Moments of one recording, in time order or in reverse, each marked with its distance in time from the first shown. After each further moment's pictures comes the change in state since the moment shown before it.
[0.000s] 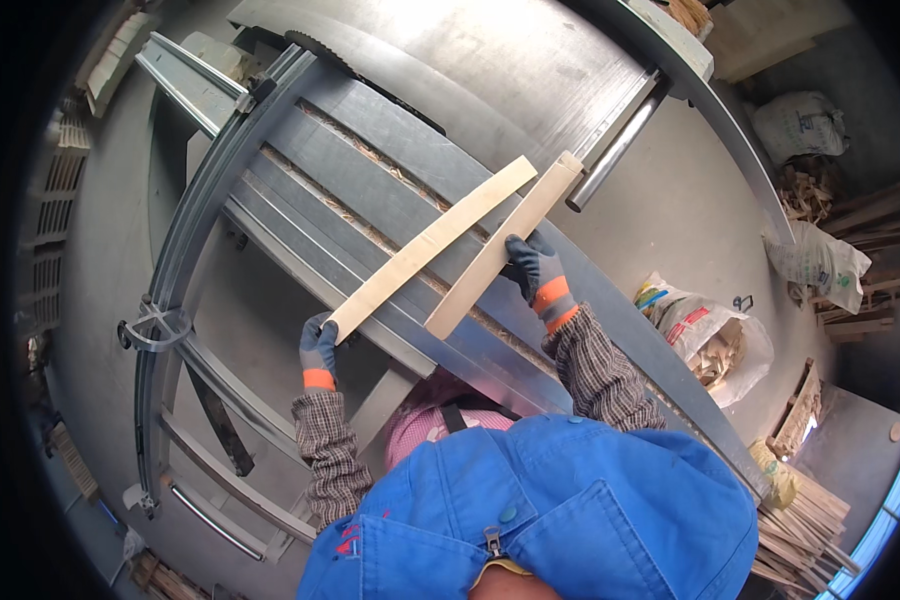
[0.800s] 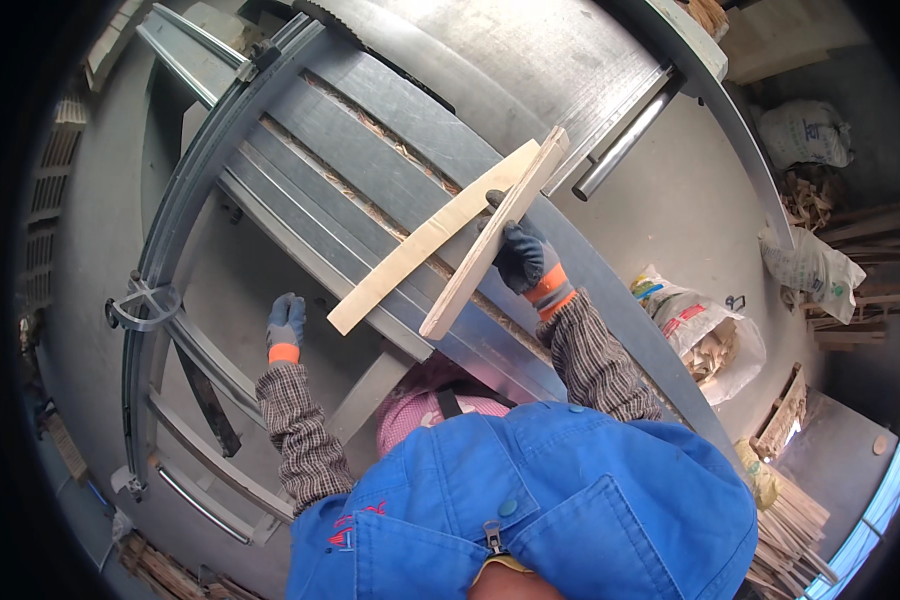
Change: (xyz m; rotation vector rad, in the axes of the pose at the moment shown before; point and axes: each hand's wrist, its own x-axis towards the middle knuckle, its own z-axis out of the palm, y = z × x) left_hand 0.061 -0.058 -0.061 0.233 0.086 0.032; right_hand 0.006 0.009 0.006 0.271 -0.375 -0.026
